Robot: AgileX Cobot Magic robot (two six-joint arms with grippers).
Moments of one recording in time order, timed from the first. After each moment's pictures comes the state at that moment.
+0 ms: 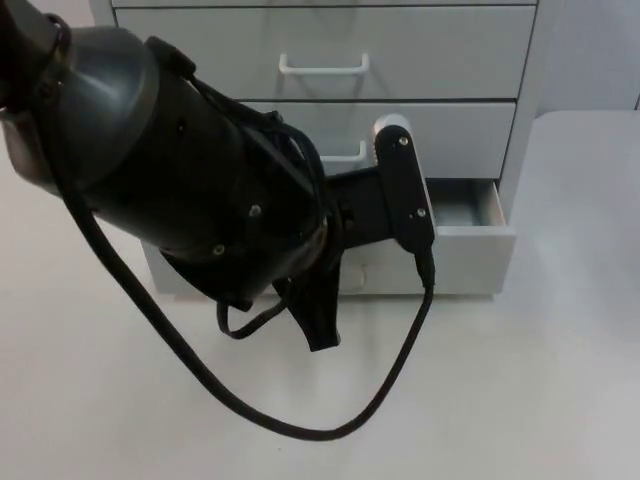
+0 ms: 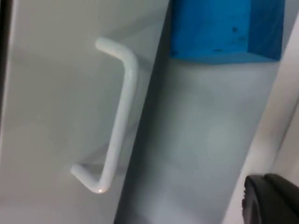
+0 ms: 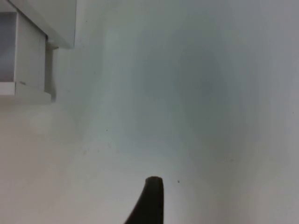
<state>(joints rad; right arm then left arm) 0.08 1.26 -0.88 -0.01 0.74 0.09 -0.84 1.97 -0.95 1.70 0.53 -1.03</state>
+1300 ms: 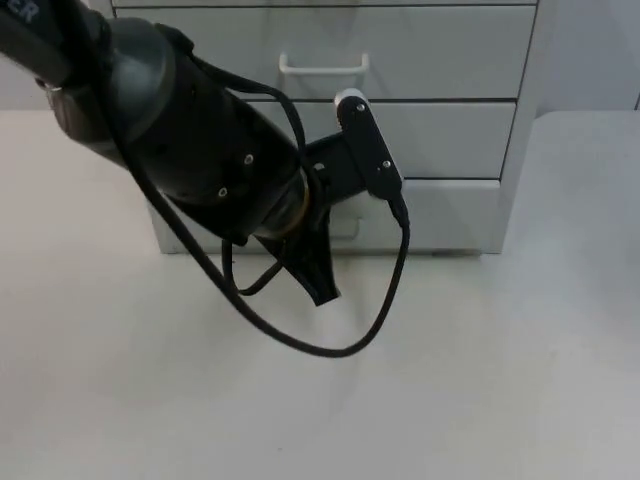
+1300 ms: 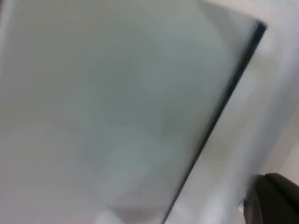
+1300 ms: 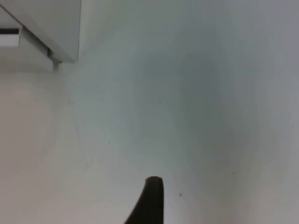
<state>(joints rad) 0.08 1.26 -0.88 -0.01 0.70 0.09 -0.66 2.12 -1.12 1.75 0.39 -1.13</state>
